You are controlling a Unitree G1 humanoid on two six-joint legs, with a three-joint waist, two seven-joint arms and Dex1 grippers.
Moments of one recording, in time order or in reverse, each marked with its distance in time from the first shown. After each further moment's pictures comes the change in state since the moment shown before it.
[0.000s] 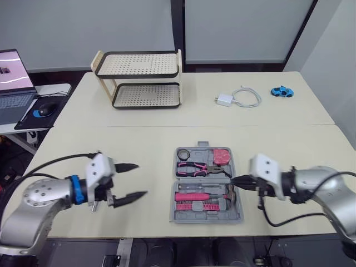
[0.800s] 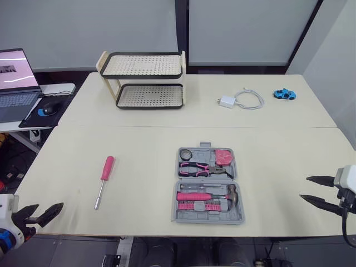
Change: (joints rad) left arm 0.192 -0.063 0.378 0.554 0.013 0.058 0.186; right arm 0.402 -0.085 -0.517 0.361 0.032 -0.465 0.191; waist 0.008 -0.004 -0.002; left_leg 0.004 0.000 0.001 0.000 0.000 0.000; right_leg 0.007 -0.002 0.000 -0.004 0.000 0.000
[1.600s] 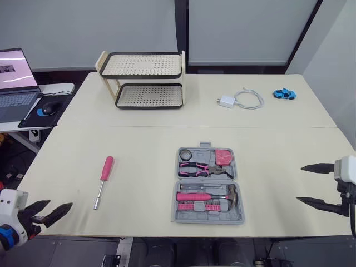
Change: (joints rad) left arm 0.032 0.020 -0.035 -0.119 0.005 0.034 -0.141; right arm -0.104 -0.123 0.046 -0.055 0.087 0.033 0.134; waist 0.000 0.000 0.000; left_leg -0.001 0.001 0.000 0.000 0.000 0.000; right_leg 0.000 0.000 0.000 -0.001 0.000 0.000
